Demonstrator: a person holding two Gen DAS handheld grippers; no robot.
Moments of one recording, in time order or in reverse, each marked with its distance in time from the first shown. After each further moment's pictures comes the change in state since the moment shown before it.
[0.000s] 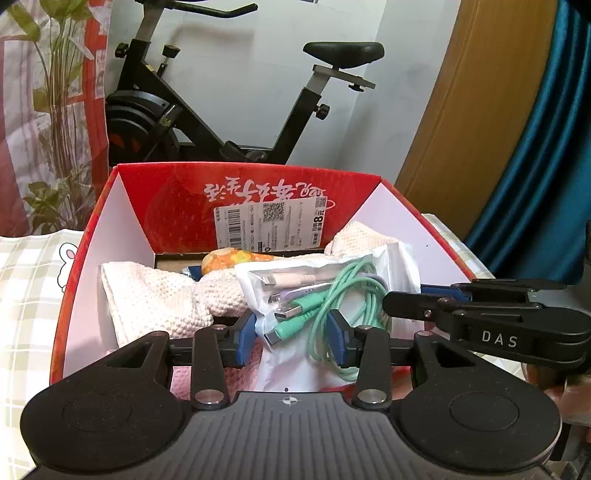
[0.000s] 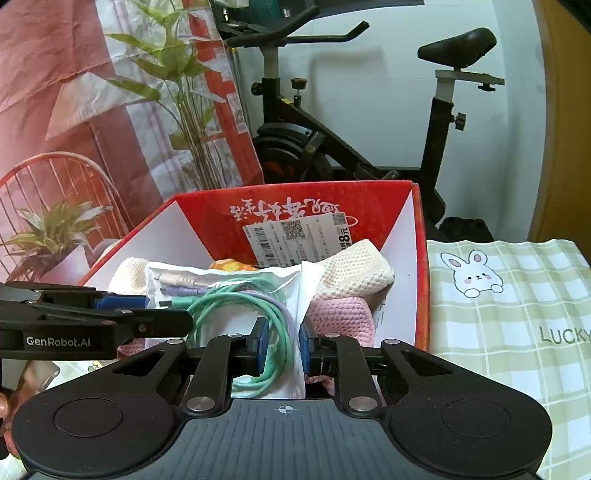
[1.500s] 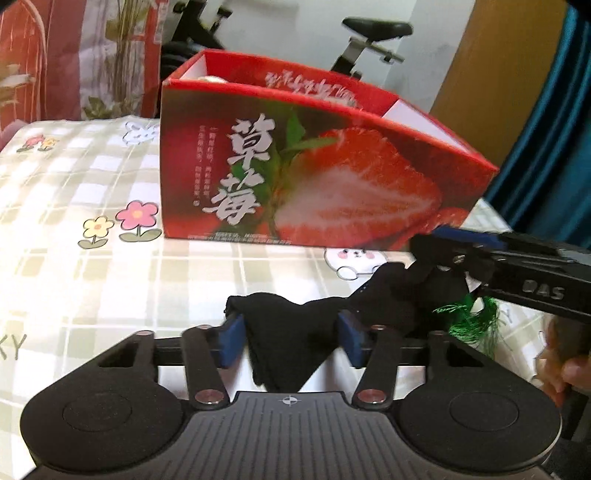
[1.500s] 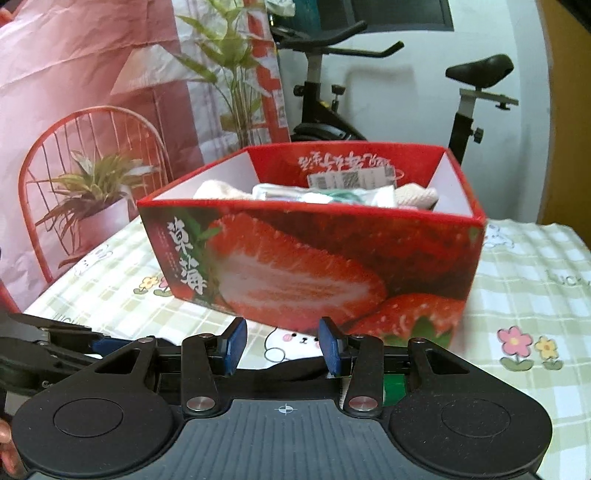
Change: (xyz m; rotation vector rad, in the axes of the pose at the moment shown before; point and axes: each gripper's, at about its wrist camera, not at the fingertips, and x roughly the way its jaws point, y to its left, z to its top) left arm -0.062 0.003 -0.144 -0.108 0.028 0.066; right arm -0.053 0.063 -0.107 -0.106 -0.049 0.027
